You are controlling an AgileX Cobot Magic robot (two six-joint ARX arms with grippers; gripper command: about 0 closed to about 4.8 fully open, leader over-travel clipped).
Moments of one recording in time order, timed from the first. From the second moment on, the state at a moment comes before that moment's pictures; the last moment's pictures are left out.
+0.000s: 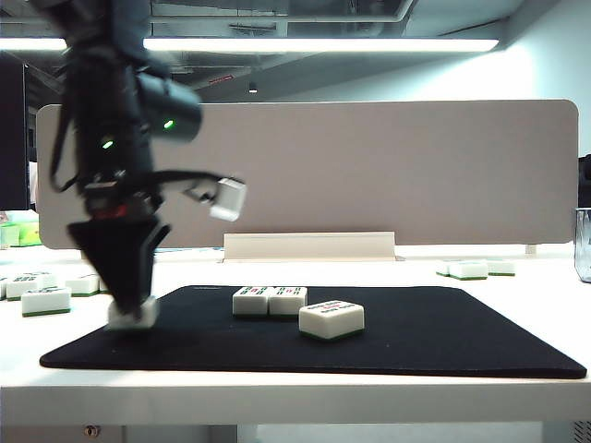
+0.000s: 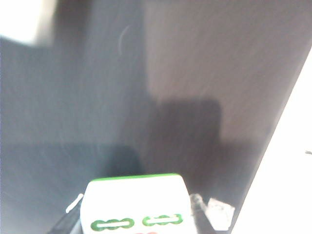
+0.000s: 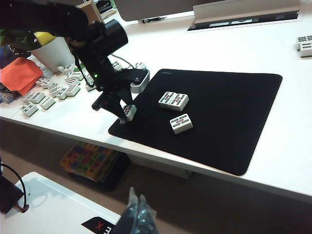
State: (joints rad) left arm -0.45 1.84 1.36 -1.01 0.17 0.92; right arm 0.04 0.01 1.06 -1.36 -0.55 0.18
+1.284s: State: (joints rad) left arm -0.65 1.99 1.59 -0.78 0.13 1.02; right arm 0.04 0.01 1.06 -1.37 -0.55 0.15
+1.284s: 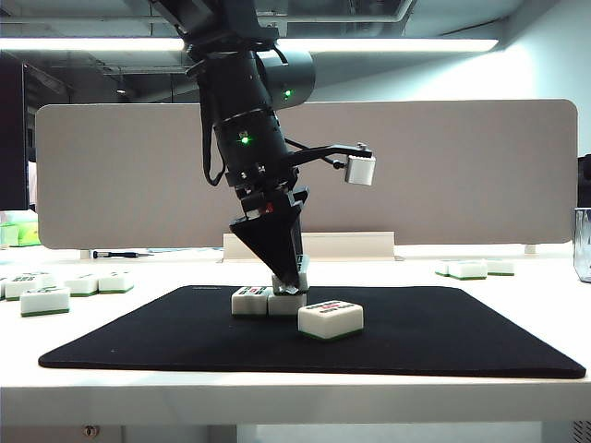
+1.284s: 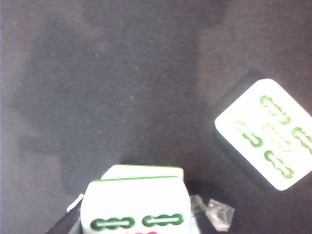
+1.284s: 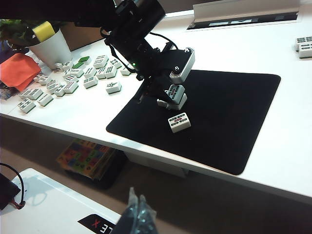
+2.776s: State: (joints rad) left arm -0.67 1.99 1.59 -0.78 0.04 0.89; right arm 0.04 0.01 1.06 -1.39 -0.55 0.15
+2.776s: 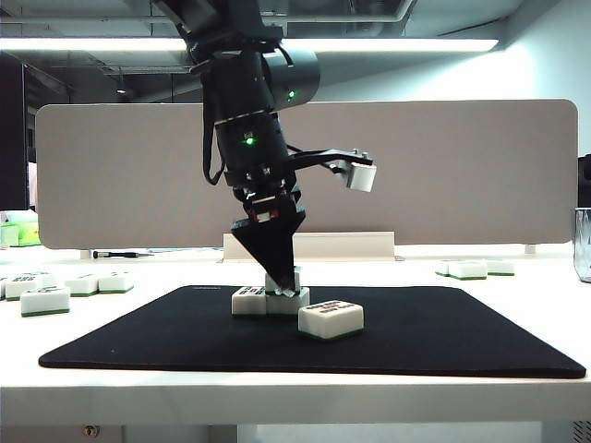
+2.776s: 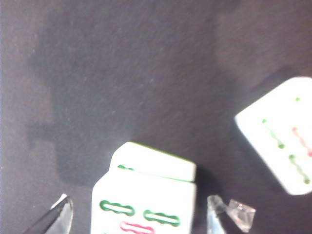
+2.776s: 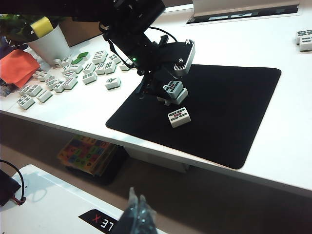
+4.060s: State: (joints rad) left arm -0.81 2.03 1.59 -0.90 0.09 0.06; right arm 0.04 0.01 1.06 -1.39 -0.55 0.15
